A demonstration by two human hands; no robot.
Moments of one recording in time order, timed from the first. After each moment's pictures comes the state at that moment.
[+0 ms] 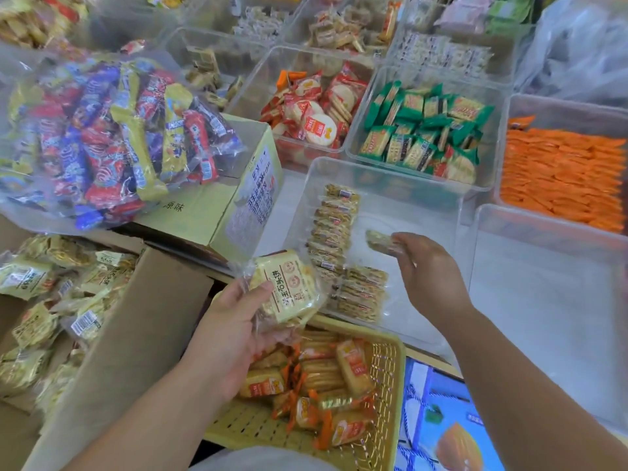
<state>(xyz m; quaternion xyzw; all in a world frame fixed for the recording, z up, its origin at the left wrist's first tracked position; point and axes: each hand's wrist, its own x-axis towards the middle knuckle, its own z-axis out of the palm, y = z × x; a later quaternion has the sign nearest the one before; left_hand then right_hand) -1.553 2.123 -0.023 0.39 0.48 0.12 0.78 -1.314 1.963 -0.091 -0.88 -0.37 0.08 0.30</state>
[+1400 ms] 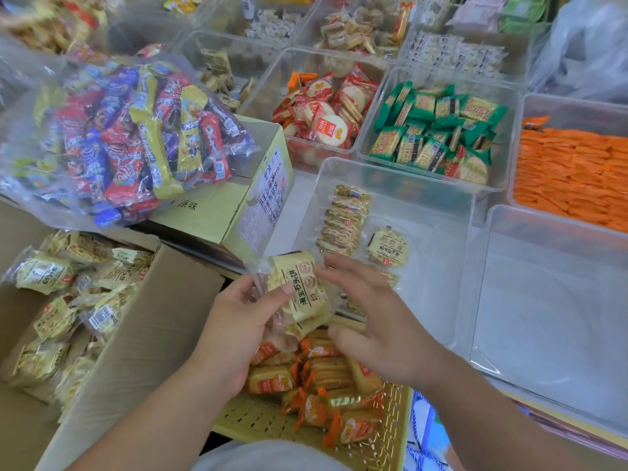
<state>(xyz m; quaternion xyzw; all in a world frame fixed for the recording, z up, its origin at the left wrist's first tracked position) -1.556 2.121 -0.012 0.51 0.47 0.14 0.71 -1.403 1.977 -0.036 -0.71 -0.49 0.30 0.40</state>
